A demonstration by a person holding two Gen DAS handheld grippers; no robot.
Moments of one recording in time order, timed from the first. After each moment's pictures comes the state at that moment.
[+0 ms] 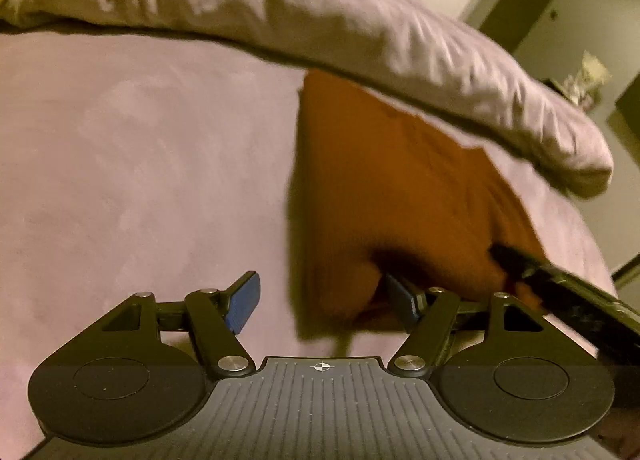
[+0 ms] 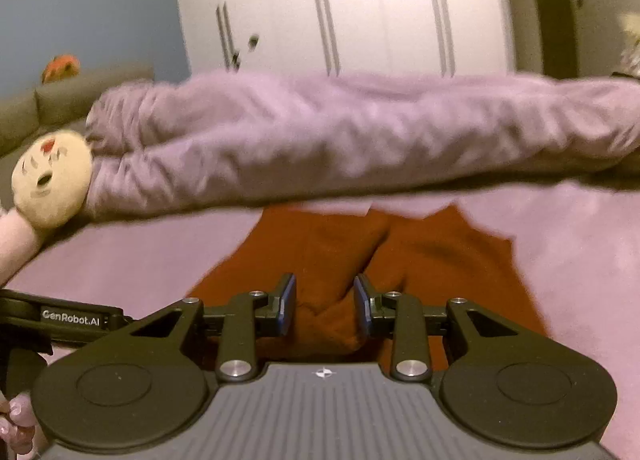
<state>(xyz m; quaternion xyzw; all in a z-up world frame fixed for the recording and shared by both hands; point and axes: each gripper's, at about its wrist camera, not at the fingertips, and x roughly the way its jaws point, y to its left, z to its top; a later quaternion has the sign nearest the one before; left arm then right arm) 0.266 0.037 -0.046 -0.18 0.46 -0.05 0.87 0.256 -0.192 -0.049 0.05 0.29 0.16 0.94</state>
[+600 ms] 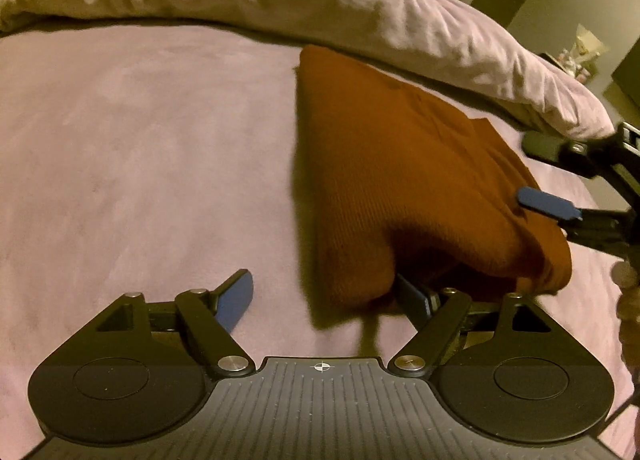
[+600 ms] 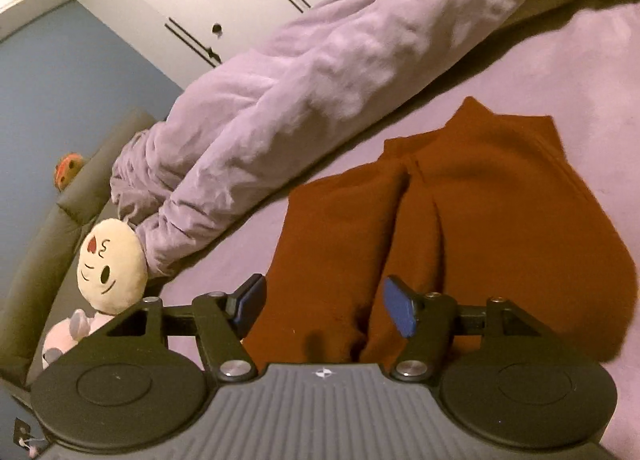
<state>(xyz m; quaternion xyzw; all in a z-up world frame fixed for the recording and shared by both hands) 0.265 0.043 -0.059 -0.15 0.48 -0.07 0.86 0.320 -0.237 -0.052 0.28 0.37 0.21 0.86</state>
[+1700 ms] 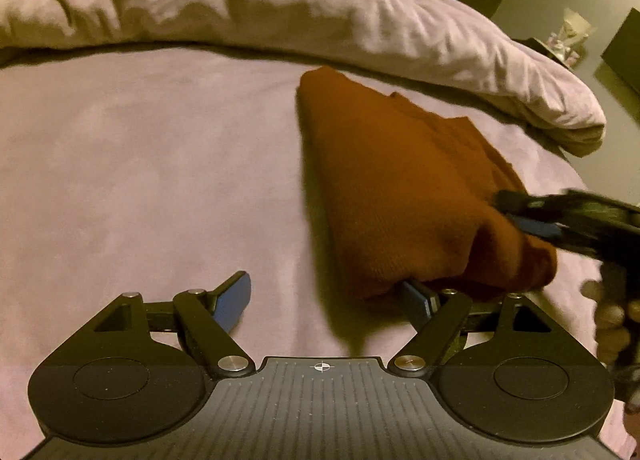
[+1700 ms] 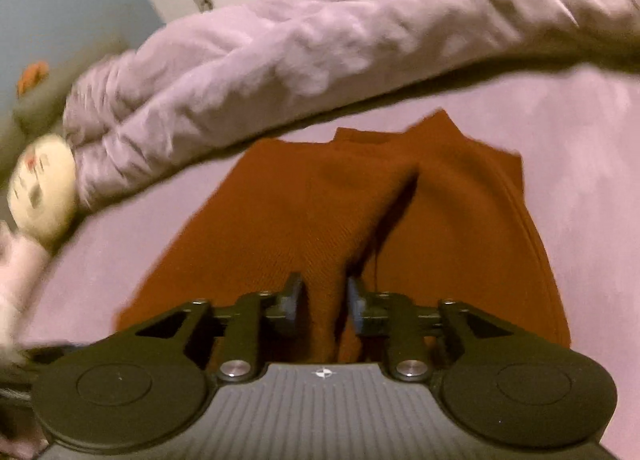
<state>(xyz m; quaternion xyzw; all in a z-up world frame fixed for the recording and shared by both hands) 0.275 0.030 -0.036 -0.13 0.49 -0.08 0.86 0.323 -0.263 -0.068 0.20 0.39 0.18 0.88</state>
